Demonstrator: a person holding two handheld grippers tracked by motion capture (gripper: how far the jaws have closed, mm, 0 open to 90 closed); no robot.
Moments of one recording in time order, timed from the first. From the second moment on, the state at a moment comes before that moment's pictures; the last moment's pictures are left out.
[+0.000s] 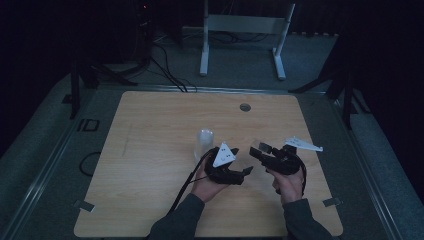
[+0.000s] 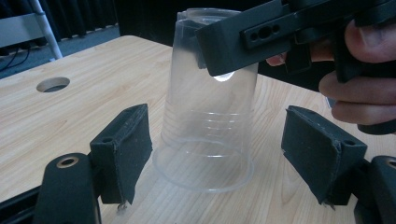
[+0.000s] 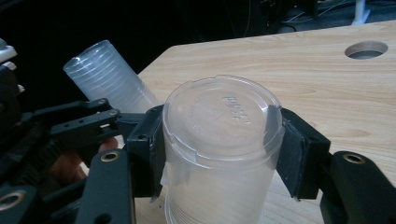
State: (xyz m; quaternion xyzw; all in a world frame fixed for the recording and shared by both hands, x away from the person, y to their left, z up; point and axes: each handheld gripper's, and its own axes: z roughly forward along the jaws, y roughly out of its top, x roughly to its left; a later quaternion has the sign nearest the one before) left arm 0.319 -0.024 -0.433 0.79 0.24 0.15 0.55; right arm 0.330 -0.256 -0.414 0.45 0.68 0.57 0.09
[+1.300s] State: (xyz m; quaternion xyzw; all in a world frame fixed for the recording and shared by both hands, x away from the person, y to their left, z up) left arm 0.327 -0.037 -0.448 0.79 0.24 0.16 0.55; right arm 0.332 -0.260 -0.419 0.46 0.64 0.61 0.03
